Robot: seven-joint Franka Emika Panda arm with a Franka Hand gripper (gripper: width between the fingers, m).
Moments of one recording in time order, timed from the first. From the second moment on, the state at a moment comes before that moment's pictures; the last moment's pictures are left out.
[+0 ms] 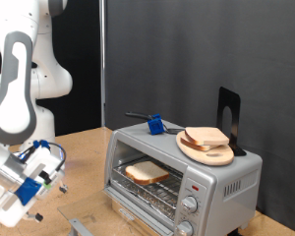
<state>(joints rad) -0.16 0.24 -0.37 -2.49 1.18 2.16 -0.45</state>
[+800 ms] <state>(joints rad) -0.16 0.29 -0.26 -2.53 1.24 2.10 -0.53</state>
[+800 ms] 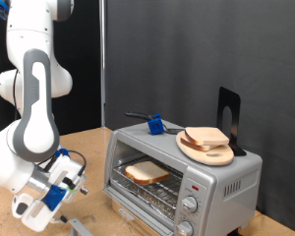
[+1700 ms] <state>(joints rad) -0.18 0.05 -0.27 -2.56 1.23 1.83 -0.36</state>
